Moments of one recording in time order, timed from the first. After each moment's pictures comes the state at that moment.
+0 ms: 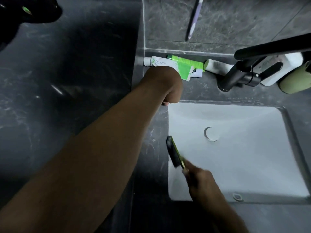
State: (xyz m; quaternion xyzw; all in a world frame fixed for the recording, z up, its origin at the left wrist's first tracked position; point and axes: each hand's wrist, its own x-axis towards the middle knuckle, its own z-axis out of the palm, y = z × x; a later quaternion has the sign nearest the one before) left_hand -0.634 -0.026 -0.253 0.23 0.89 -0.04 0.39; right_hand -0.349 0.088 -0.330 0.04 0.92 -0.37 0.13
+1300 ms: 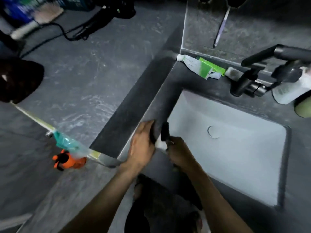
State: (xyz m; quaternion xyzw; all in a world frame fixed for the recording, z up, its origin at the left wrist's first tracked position) left_hand -0.276 -0.039 -0.294 -0.13 0.94 0.32 -0.05; right_hand -0.325 0.113 -0.291 -0.03 0.84 -0.43 0.33
